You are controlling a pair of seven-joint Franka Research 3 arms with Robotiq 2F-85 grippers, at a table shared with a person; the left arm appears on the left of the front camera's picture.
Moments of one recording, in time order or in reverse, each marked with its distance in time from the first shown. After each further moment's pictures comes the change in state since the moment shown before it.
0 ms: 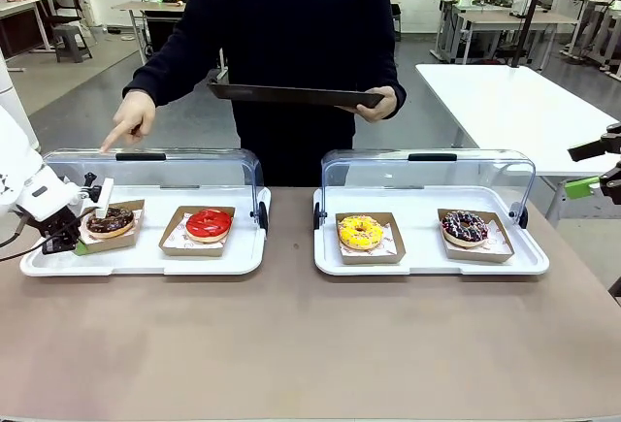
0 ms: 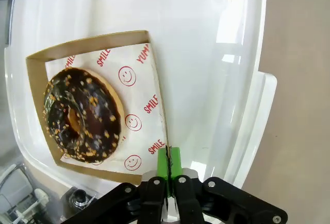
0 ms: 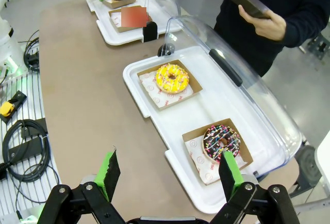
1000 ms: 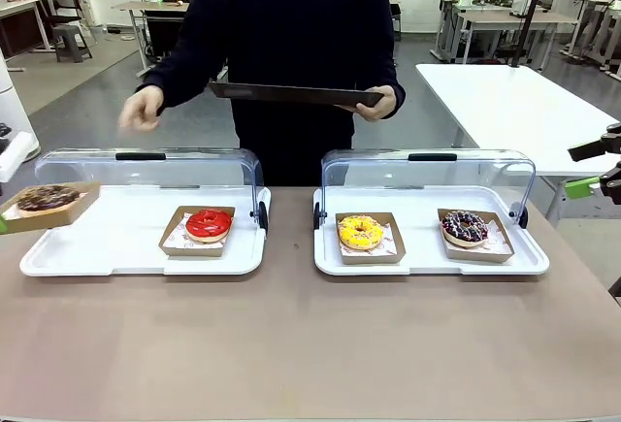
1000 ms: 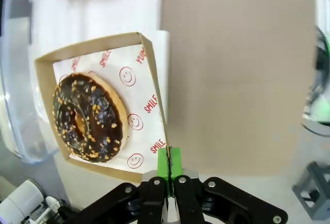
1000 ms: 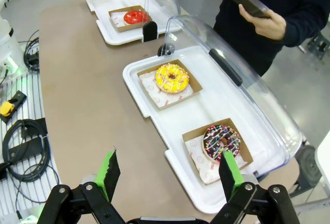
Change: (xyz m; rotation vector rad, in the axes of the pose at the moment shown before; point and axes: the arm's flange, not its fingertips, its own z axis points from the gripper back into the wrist) left arm -0.041 -0.055 0.171 -0.067 0.001 -0.122; right arm 0.000 0.000 0.000 0.000 0.001 -0.001
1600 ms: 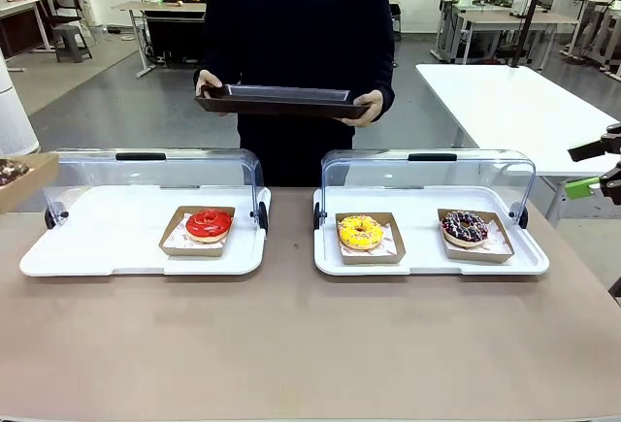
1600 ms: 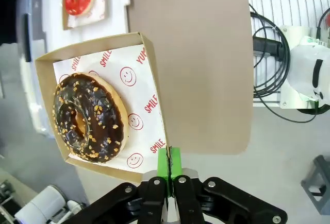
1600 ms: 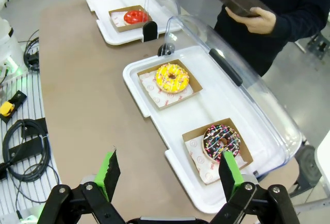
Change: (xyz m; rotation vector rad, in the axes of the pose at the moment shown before) left arm 0.004 -0.092 0.117 0.108 -0.058 -0.086; right arm 0.000 0.000 0.000 0.000 0.000 0.000
